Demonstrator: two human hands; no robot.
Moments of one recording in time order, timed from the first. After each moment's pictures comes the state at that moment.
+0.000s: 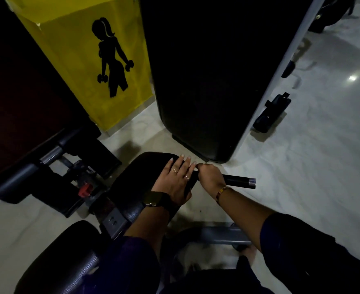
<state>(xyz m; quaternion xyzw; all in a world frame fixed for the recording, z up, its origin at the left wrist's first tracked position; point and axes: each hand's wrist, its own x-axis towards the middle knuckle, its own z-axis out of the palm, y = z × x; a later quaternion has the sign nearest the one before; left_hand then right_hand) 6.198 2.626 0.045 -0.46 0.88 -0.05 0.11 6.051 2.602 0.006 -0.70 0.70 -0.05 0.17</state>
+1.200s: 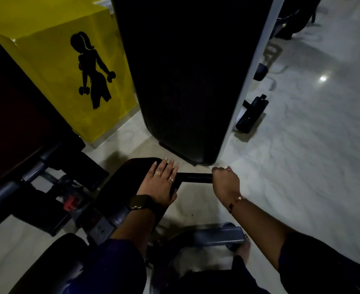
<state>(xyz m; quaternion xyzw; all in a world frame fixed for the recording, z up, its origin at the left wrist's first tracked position) 6.197 2.629 0.052 -0.46 0.88 -0.04 0.13 5.989 2.656 0.033 -0.63 0.78 -0.02 0.05</state>
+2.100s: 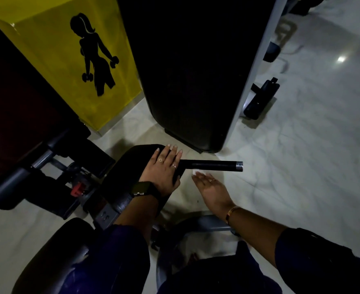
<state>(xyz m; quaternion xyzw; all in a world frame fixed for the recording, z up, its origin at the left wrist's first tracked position) 6.197 2.628 0.048 -0.47 0.87 -0.06 0.13 6.017 2.691 -0.056 -0.81 0.56 -0.17 -0.06</state>
